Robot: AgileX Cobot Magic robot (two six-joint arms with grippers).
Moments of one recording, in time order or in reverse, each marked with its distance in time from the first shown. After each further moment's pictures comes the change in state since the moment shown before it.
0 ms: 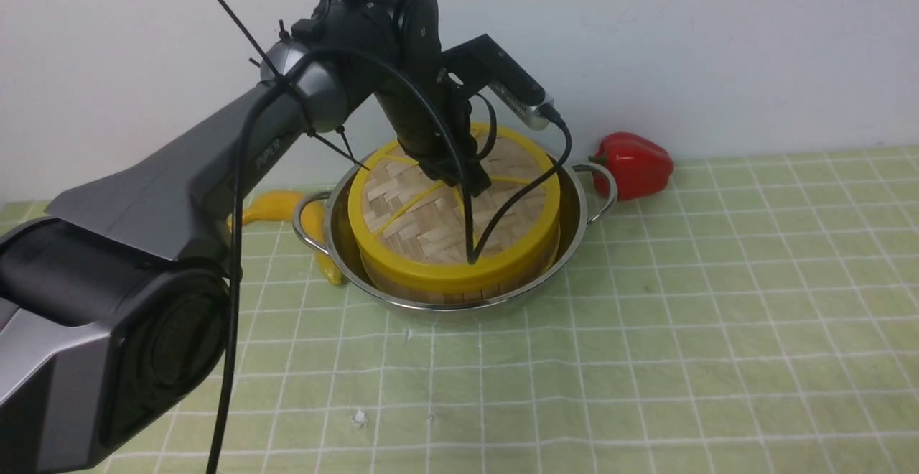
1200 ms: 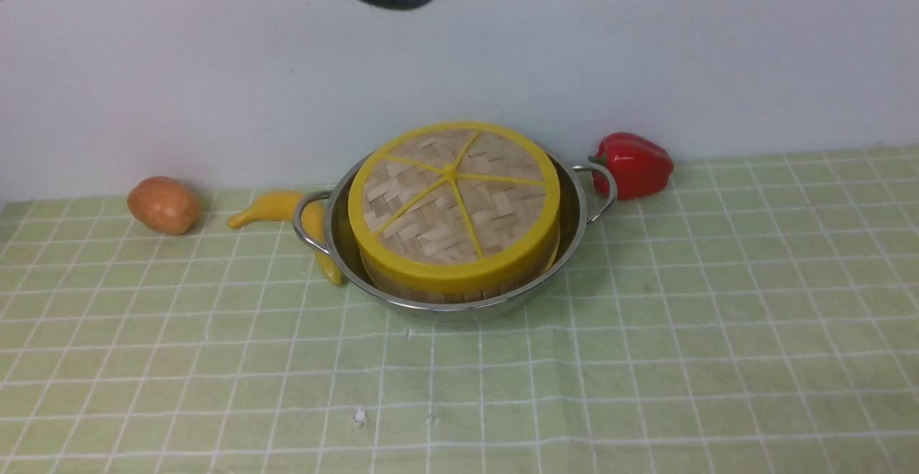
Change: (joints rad) right arm 0.000 0.000 0.000 0.000 0.000 0.000; left arm -0.001 -0.592 0.000 -0.190 0.117 -0.446
